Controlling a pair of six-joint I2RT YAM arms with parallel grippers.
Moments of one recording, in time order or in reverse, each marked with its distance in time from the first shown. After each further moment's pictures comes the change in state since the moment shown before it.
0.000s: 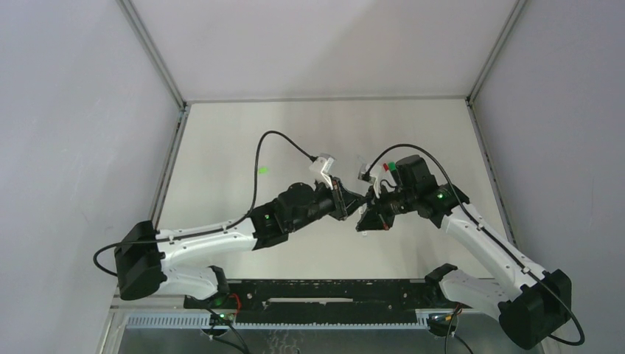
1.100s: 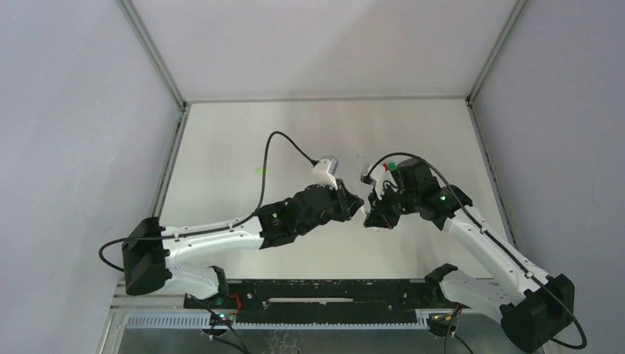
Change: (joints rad) left arm -0.045 0.032 0.070 -0.208 -0.179 -0.129; right arm 0.000 -0.026 0.000 -0.042 0.181 -0.085
